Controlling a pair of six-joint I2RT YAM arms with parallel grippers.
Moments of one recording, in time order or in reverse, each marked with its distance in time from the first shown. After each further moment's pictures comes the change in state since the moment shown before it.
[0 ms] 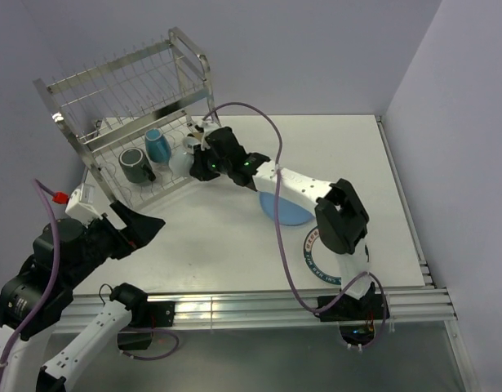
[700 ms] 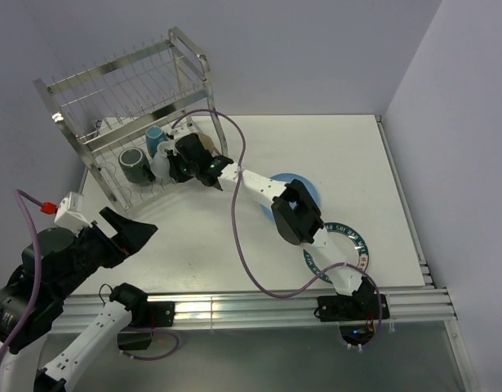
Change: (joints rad) left arm 0.000 -0.030 0.050 -0.100 -0.032 -0.053; right arm 0.063 0.444 0.497 -0.073 0.095 -0.069
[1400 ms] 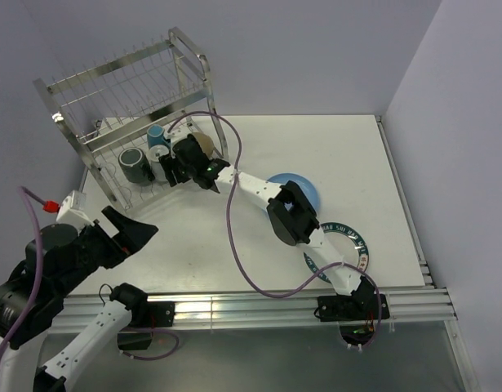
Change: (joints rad) left arm 0.000 0.006 0.025 -0.046 -0.005 -0.016; right arm 0.012 0.090 0.090 0.006 0.090 -0.099
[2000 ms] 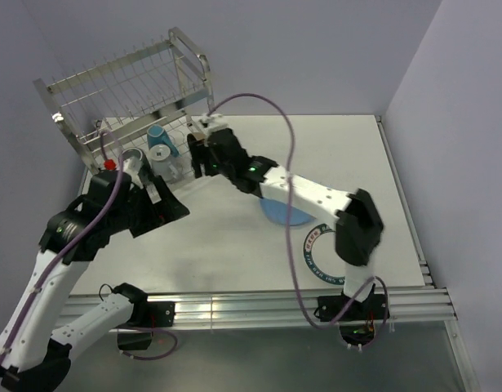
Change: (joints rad) left arm 0.000 0.354 -0.004 0.105 0.114 0.130; right arm 0.004 -0.567 -0.525 0.039 0.154 0.084
